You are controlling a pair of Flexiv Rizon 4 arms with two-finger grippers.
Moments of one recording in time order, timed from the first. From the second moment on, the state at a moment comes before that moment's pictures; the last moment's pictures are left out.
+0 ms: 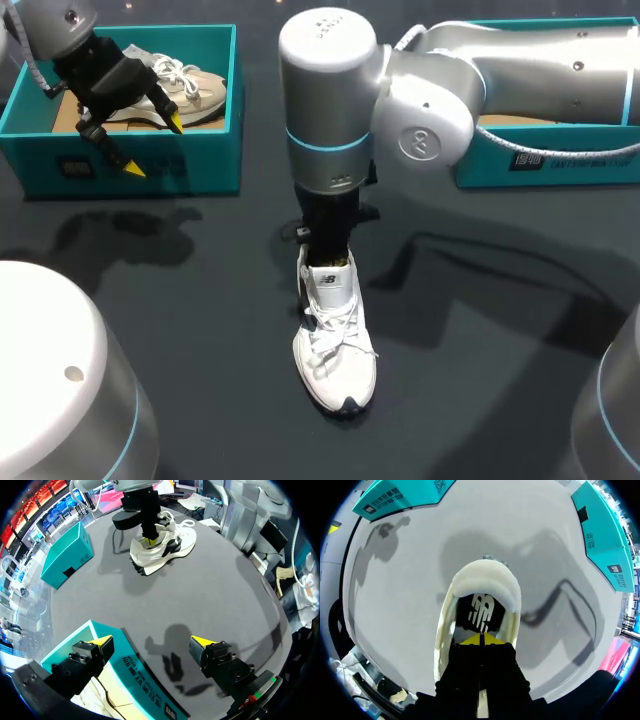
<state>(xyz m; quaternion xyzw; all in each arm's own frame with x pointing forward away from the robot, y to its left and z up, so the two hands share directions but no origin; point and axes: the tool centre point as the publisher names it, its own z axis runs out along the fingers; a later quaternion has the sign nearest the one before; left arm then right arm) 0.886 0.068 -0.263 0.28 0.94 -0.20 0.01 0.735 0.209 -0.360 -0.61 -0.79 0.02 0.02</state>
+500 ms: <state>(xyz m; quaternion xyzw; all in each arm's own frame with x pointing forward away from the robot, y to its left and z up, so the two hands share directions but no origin) 0.886 0.068 -0.263 0.28 0.94 -0.20 0.01 0.713 0.224 -0.347 -0.62 -0.78 0.05 0.03</state>
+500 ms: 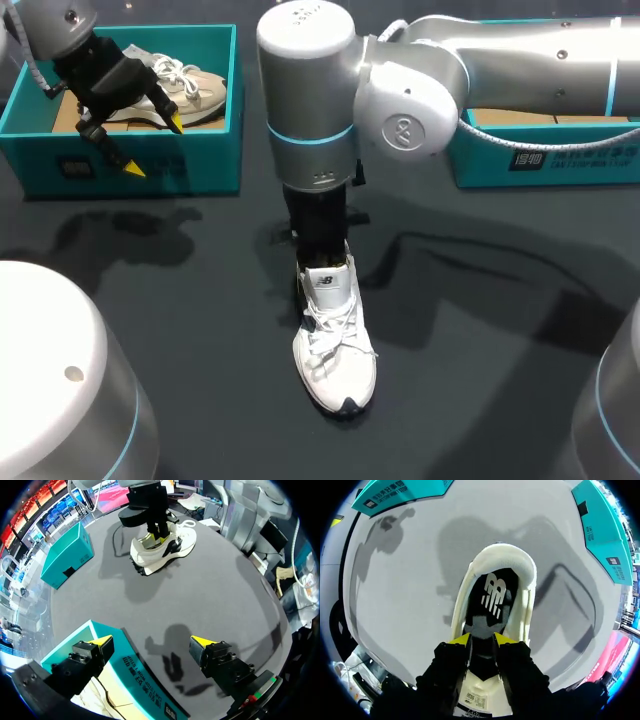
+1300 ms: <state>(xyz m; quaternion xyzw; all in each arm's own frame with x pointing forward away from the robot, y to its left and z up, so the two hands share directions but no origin) 0.886 0.068 -0.263 0.28 0.94 -0.20 0.01 0.702 0.216 -0.343 -0.64 -0.76 0.05 0.02</state>
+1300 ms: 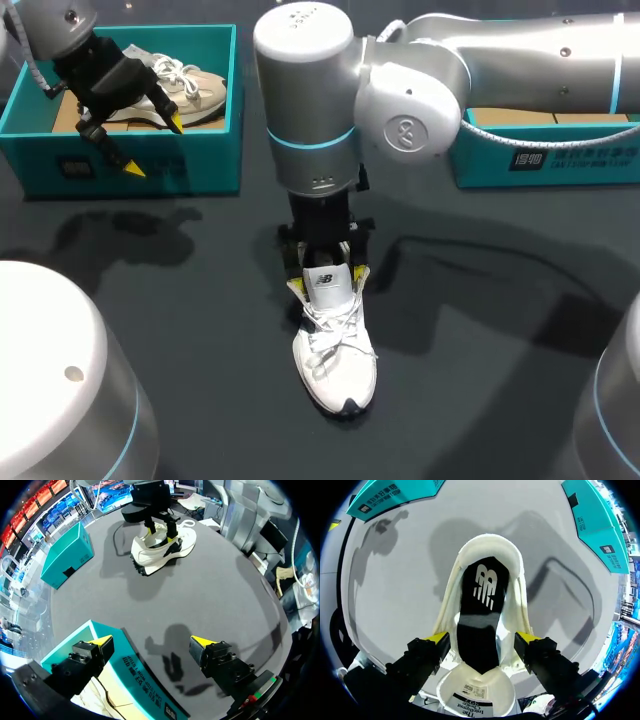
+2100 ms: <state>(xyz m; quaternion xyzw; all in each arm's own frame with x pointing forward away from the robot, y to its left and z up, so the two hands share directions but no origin) 0.886 0.068 -0.263 0.28 0.94 -0.20 0.01 0.662 0.211 -0.327 -0.64 -0.76 0.04 0.03</state>
